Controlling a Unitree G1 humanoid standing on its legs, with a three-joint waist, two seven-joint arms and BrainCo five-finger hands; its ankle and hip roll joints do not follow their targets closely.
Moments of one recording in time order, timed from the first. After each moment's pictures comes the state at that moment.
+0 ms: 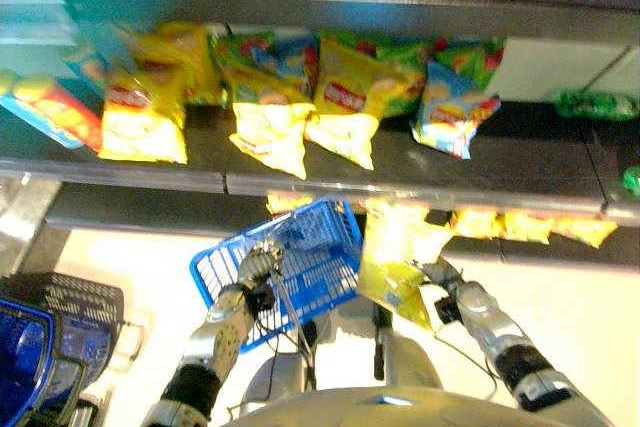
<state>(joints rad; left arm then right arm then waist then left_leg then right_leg) -0.05 0.25 -0.21 0.36 -0.60 0.12 0.05 -0.18 -0.33 0.26 0.64 0.06 0.14 0.06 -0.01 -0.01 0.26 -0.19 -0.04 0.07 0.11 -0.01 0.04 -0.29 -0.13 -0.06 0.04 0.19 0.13</state>
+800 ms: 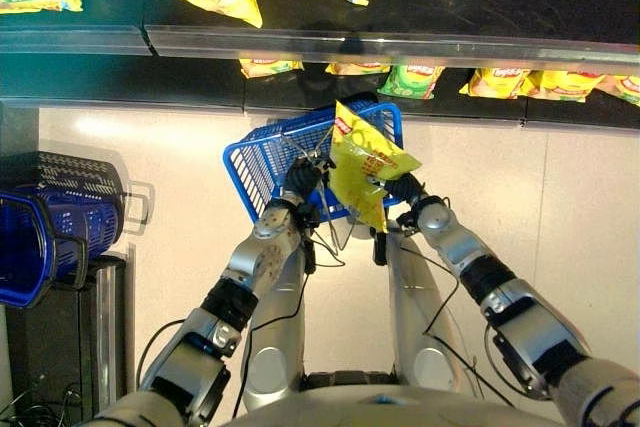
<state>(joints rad) -0.40 0.20 -0.43 0.27 -0.73 0.04 0.20 -0.57 -0.29 0.45 0.70 0.09 0.10 -0.11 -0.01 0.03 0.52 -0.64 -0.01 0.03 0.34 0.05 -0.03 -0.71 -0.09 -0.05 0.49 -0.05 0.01</state>
